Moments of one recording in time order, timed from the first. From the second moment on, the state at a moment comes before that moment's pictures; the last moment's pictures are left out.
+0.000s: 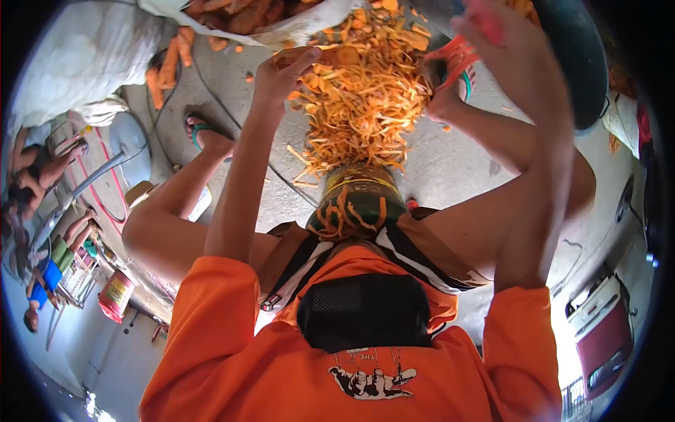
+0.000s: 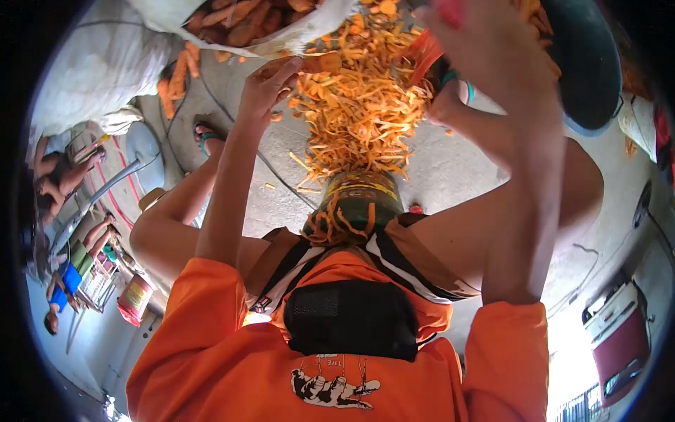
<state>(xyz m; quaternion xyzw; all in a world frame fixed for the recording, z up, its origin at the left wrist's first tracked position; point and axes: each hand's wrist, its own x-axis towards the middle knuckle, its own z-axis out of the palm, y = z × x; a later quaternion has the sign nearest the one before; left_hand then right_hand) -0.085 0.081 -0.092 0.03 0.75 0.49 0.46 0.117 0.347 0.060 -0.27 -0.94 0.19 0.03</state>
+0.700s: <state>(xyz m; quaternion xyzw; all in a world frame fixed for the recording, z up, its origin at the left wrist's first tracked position) -0.009 -0.009 -0.011 0.02 0.68 0.73 0.08 0.079 0.190 -0.002 -0.14 -0.95 0.28 -0.01</state>
